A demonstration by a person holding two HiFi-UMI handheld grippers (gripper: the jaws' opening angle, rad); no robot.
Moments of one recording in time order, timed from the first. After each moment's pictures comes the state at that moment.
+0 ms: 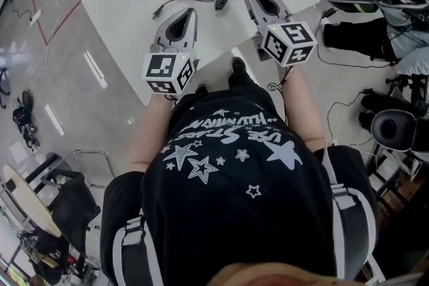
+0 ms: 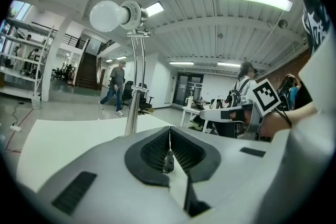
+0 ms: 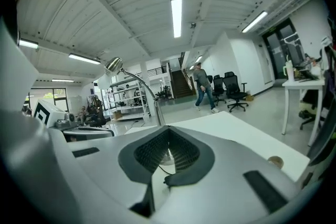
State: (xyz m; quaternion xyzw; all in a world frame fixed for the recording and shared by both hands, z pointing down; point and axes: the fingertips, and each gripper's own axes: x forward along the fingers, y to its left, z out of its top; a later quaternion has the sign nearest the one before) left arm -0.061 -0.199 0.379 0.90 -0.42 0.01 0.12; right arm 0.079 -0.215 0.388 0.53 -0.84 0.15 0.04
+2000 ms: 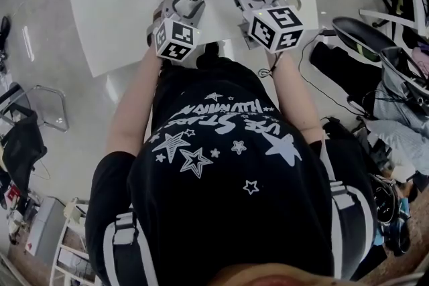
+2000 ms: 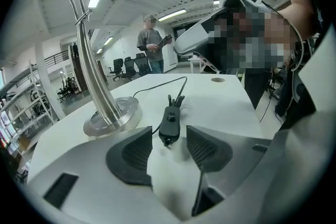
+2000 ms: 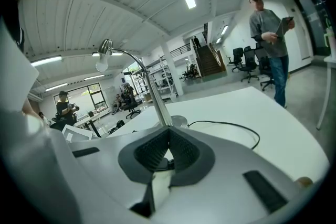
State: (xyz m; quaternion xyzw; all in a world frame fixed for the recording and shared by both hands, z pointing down) left arm 0.030 -0.256 0.557 0.84 -0.45 0.29 0.05; right arm 0.097 -0.294 0.468 0.34 -0.91 0.22 0.12
